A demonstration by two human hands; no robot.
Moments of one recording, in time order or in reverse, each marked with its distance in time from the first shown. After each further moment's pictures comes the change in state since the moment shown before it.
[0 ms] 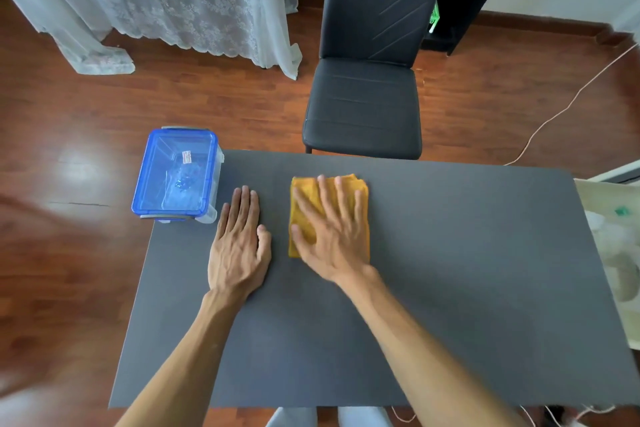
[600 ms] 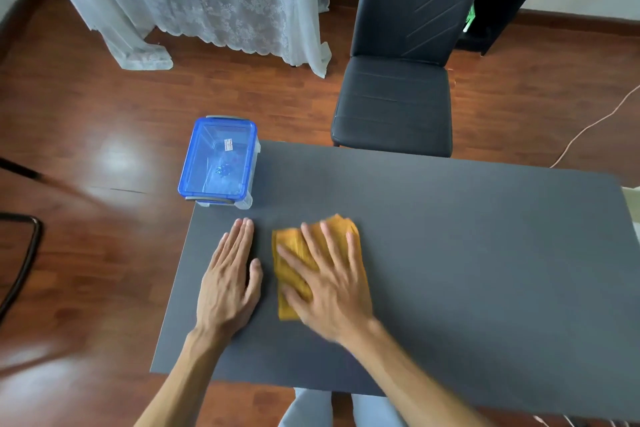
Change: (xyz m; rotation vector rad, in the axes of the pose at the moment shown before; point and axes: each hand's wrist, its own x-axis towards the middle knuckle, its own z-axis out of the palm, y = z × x) left_hand -0.081 -0.049 -0.027 -0.107 0.017 -0.007; right_hand -0.081 -0.056 0.018 0.059 -0.055 -0.219
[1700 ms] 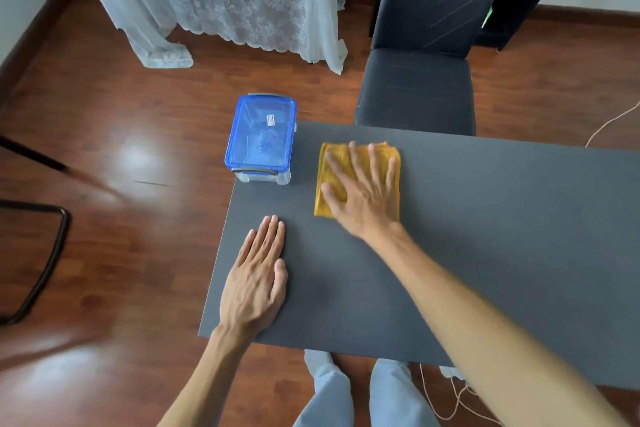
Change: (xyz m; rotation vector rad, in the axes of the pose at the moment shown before) left_hand -0.041 -0.028 -0.011 0.090 -0.080 0.113; right_hand 0.100 0.013 -0.018 -0.026 0.024 0.210
